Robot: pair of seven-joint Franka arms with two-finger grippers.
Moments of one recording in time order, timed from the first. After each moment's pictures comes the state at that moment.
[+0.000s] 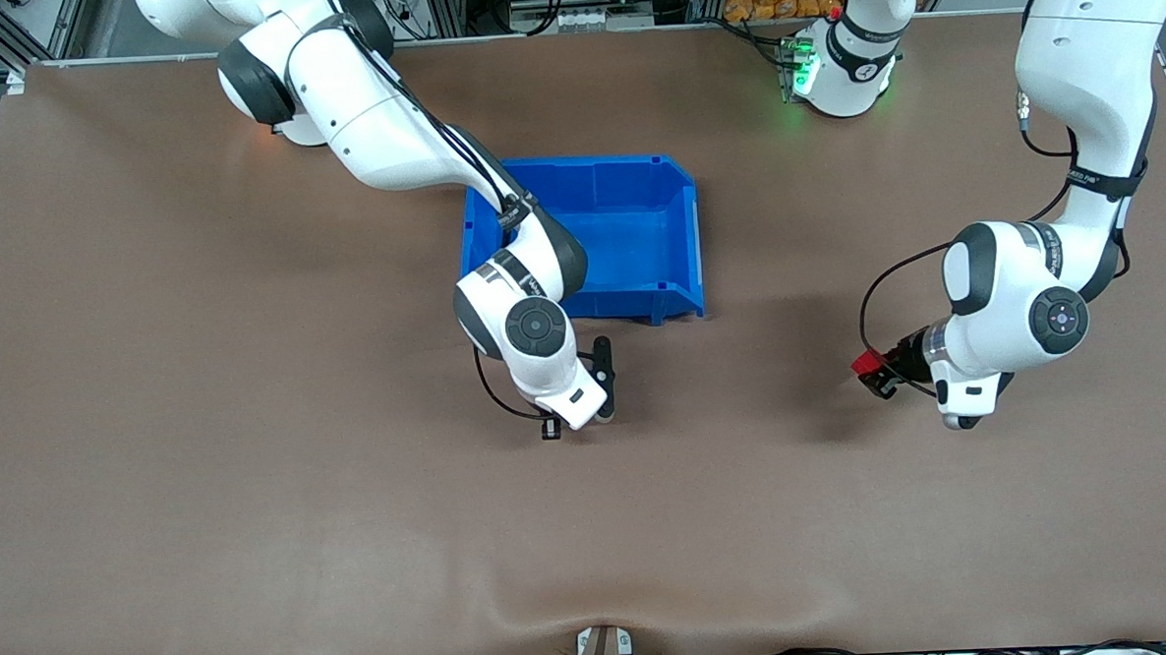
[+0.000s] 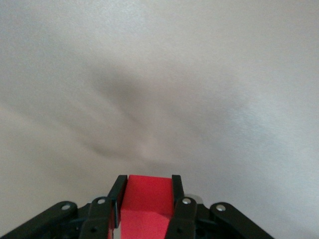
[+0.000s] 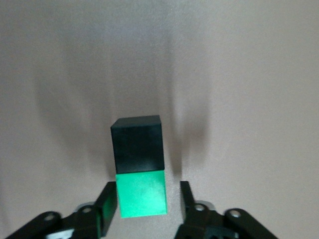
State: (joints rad) left arm 0.11 0.52 -0.22 -1.85 -0.02 2.25 -0.81; right arm 0.69 1.06 -0.08 -1.01 0.01 2.11 -0.92
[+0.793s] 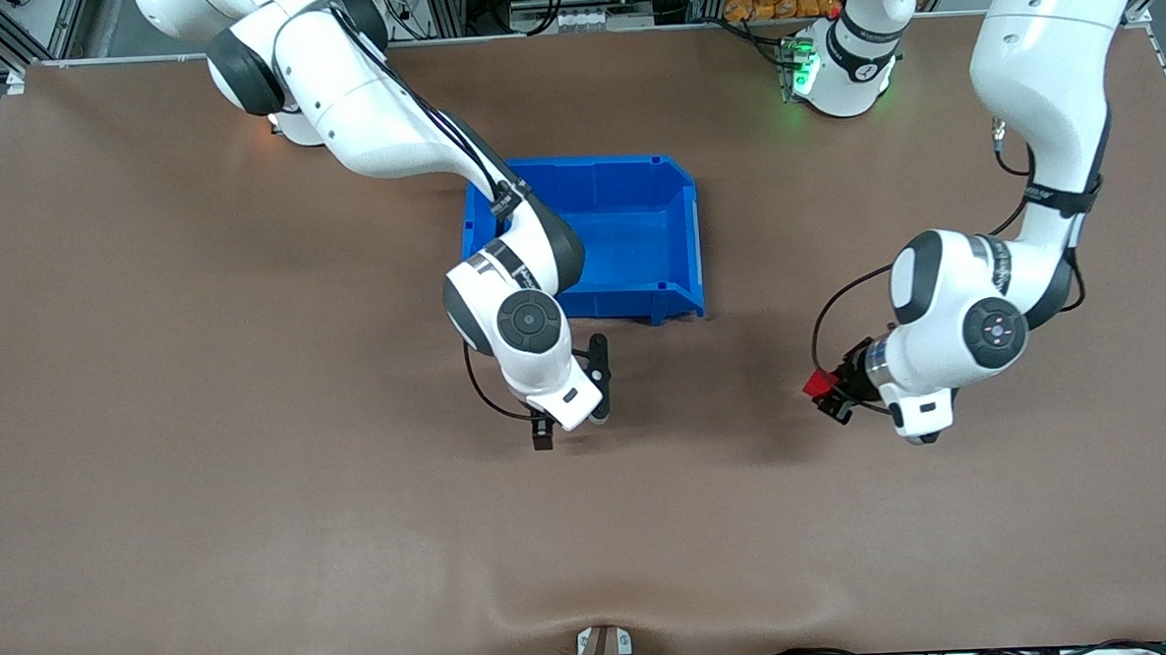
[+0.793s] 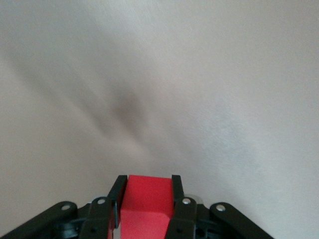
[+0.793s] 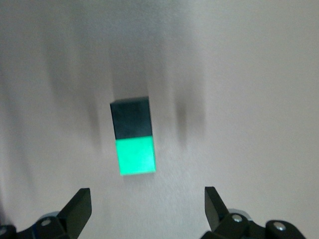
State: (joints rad) left arm -0.03 0.59 -0.23 -1.70 -0.02 2.23 -1.21; right arm 0.68 1.00 -0.10 -0.98 0.01 1.99 -0.91
